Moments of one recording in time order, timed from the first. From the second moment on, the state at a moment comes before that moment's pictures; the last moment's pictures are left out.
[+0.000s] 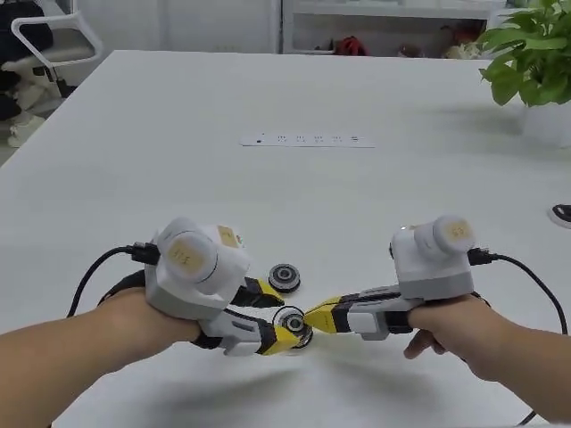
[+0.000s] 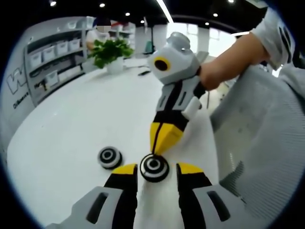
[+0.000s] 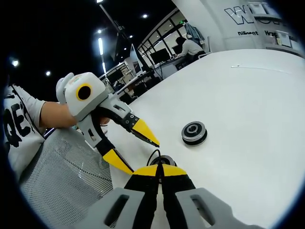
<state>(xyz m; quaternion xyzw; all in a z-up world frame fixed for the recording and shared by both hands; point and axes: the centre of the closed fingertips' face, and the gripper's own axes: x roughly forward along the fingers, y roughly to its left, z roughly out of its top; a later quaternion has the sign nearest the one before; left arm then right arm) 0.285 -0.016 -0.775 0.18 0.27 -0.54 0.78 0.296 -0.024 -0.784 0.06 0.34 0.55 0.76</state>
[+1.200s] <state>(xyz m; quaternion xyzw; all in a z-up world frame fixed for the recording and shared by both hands) 0.266 0.036 -0.754 0.16 0.27 -0.52 0.79 0.289 -0.012 -0.764 0.05 0.34 0.57 0.74</state>
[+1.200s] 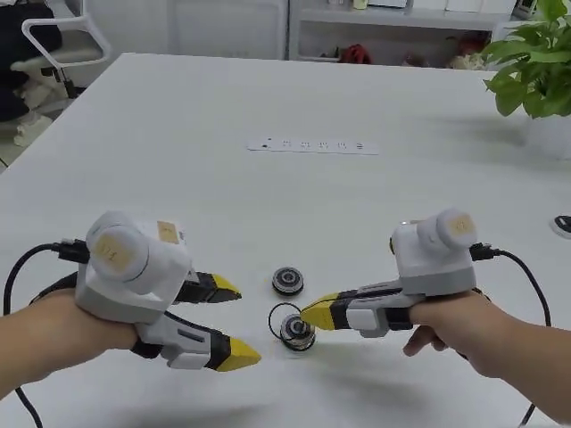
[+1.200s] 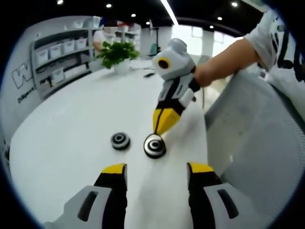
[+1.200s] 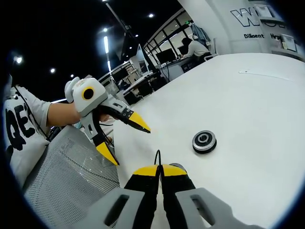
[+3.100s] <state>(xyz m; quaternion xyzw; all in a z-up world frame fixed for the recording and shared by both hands) 0.265 0.086 -0.746 0.15 0.28 -0.47 0.83 0.284 0.039 -0.783 -0.03 0.34 0.60 0.73</state>
